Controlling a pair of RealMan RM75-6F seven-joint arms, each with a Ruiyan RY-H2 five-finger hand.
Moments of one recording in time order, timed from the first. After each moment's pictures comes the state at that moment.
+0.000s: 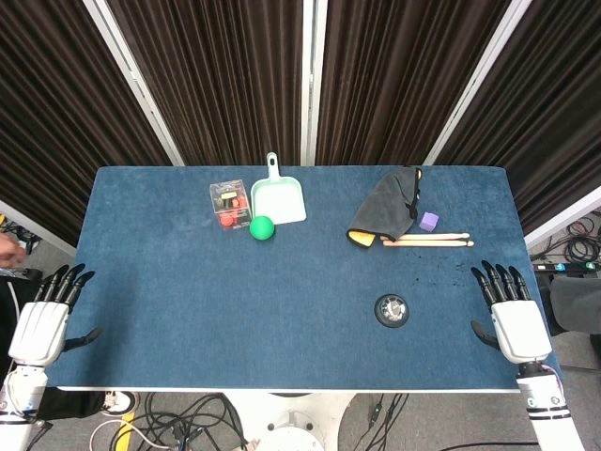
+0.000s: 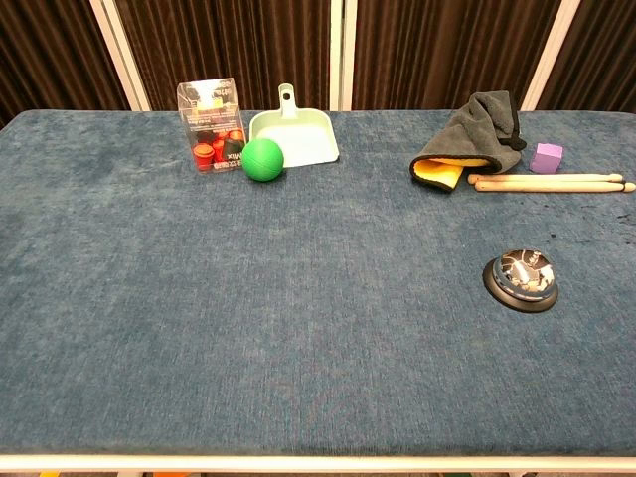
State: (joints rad) left arm -0.12 -1.25 -0.03 -1.46 1.54 1.50 0.01; right arm 0.17 -1.24 0.05 -1.52 -1.52 1.41 -0.16
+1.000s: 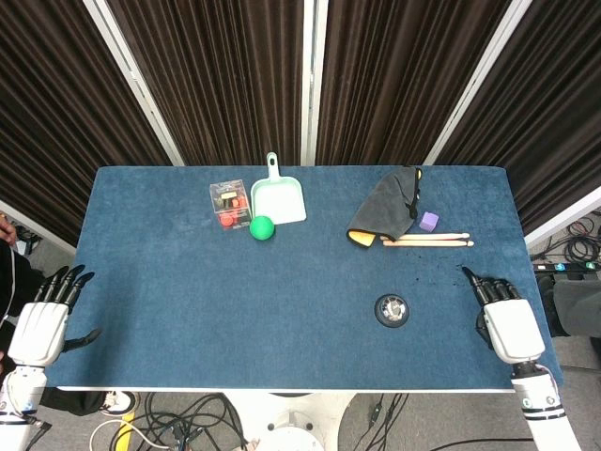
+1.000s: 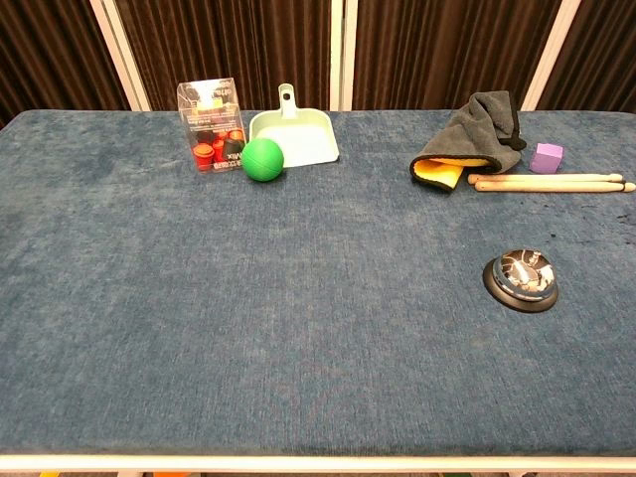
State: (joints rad) left arm -0.12 -1.25 -0.02 -1.46 1.54 1.49 0.00; right arm 0.18 -1.27 0.04 -1.50 -1.59 1.43 -0.14
